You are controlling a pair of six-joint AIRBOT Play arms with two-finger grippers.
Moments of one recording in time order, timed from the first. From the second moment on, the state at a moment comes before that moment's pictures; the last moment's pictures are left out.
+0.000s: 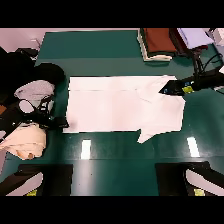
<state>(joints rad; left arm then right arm) -0.01 -1.08 0.64 1.19 -1.05 -1.49 -0.06 -1.14 1.16 -0.99 1.31 1.32</state>
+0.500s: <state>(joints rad) -0.08 -1.08 0.75 1.15 -1.07 -1.51 -0.34 -1.08 1.04 -1.10 1.42 1.32</state>
